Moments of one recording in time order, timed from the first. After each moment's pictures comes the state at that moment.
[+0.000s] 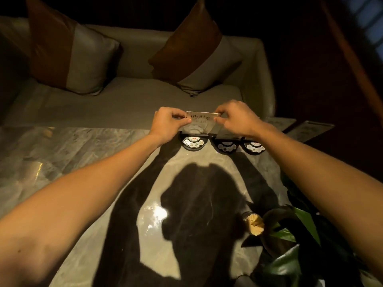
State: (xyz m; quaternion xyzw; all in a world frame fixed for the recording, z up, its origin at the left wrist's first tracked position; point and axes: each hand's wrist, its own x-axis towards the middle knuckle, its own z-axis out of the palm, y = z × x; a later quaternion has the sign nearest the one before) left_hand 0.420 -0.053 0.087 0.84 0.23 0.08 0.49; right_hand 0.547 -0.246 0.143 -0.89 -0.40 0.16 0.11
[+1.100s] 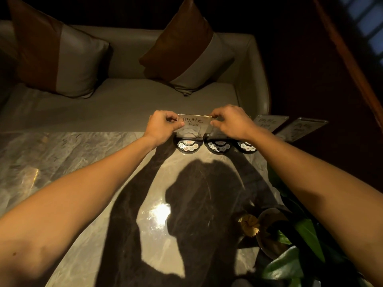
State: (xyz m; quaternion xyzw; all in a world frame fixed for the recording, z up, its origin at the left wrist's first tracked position) left_hand 0.432 -0.062 0.074 0.83 0.24 0.04 0.49; right_hand 0.555 -0.266 0.124 -0.90 -0.36 0.19 0.14
